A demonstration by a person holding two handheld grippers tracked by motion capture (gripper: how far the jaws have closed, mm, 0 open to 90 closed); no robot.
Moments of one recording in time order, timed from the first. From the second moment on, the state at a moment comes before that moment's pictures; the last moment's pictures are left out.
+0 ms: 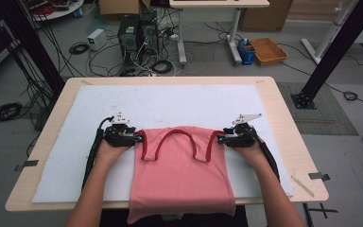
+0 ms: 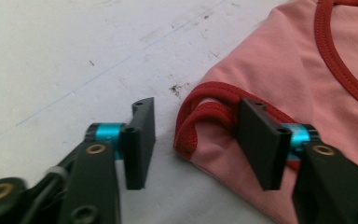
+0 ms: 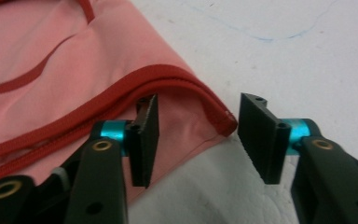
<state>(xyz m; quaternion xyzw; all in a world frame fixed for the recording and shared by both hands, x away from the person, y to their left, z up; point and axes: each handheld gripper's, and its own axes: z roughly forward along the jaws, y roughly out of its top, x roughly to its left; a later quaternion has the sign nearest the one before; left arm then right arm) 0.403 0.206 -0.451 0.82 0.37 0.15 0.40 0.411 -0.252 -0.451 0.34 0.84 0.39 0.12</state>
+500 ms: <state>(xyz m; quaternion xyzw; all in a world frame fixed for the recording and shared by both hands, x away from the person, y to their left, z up) 0.398 0.207 -0.449 0.83 0.35 0.15 0.42 0.412 -0.254 -0.448 0.34 0.84 0.38 0.15</state>
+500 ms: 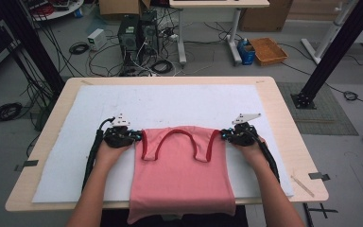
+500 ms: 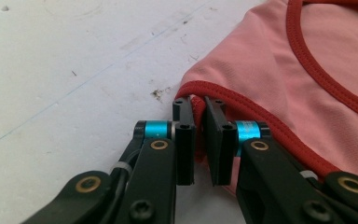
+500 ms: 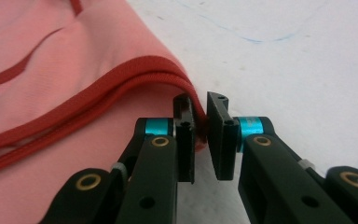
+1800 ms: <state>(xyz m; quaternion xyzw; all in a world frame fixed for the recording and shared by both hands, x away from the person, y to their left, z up) 0.474 0.190 -0.395 0.80 0.35 0.19 0.45 0.471 -0.269 -0.400 0.38 0.81 0.39 0.22</state>
